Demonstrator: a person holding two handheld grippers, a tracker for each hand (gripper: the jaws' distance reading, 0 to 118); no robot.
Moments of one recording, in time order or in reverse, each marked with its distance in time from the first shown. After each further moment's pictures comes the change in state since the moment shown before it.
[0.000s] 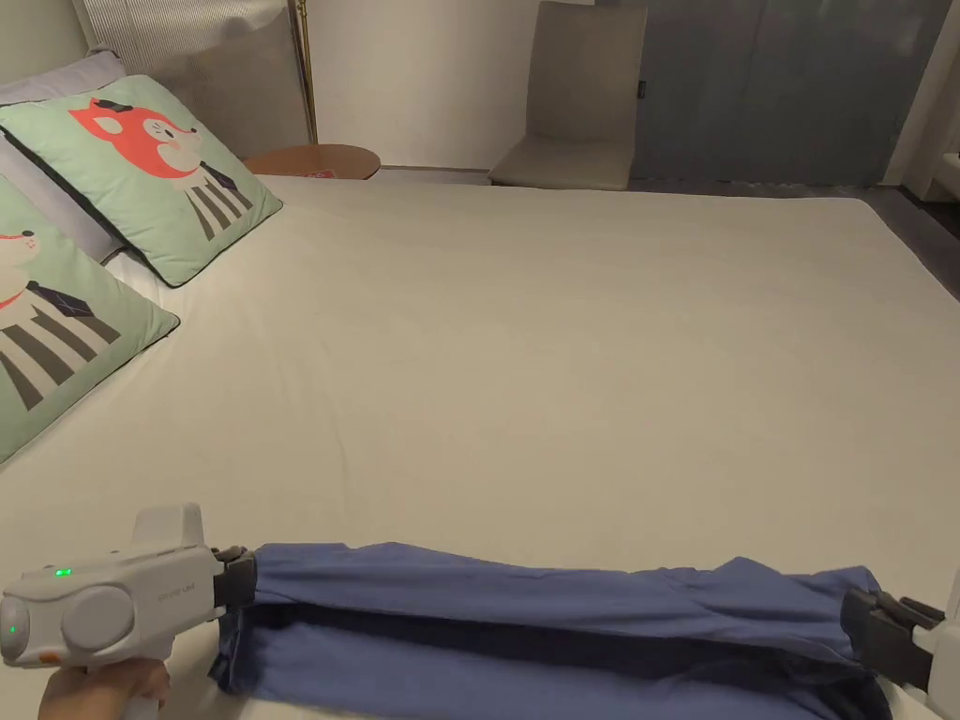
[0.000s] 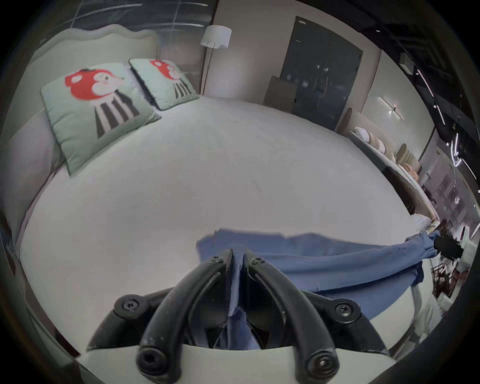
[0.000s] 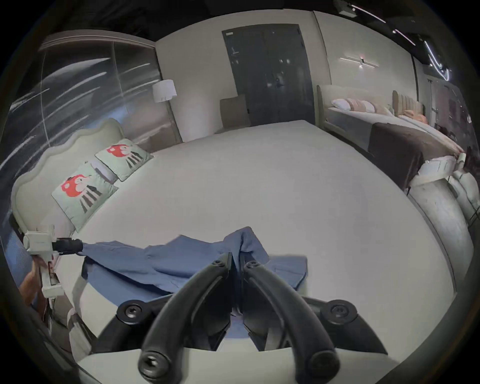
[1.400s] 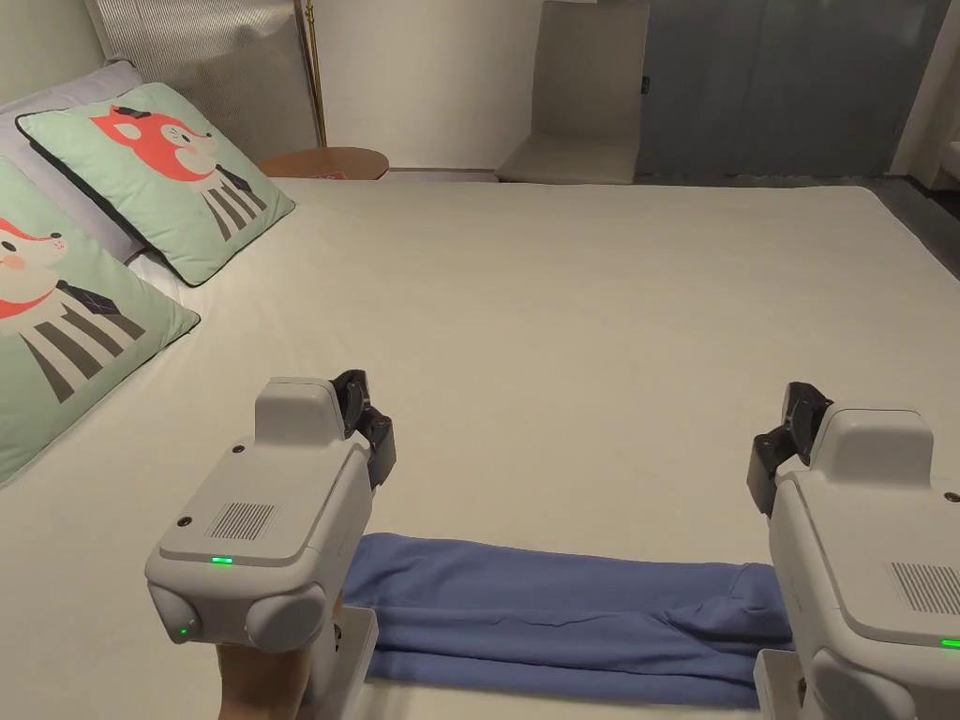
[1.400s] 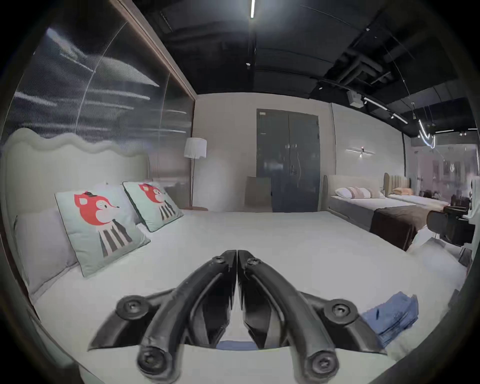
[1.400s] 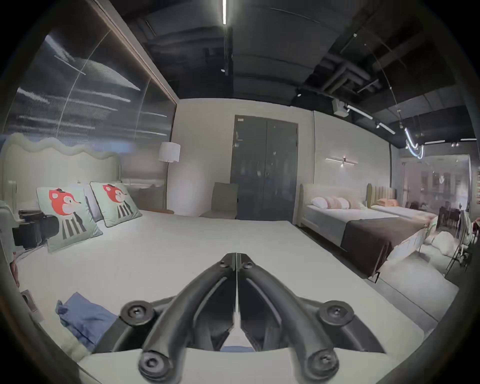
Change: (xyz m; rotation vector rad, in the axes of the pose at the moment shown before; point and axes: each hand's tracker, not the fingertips) left arm 0.147 0.014 0.091 0.669 -0.013 -0.207; right arm -0.155 0.038 0.051 0.585 -0.175 0.236
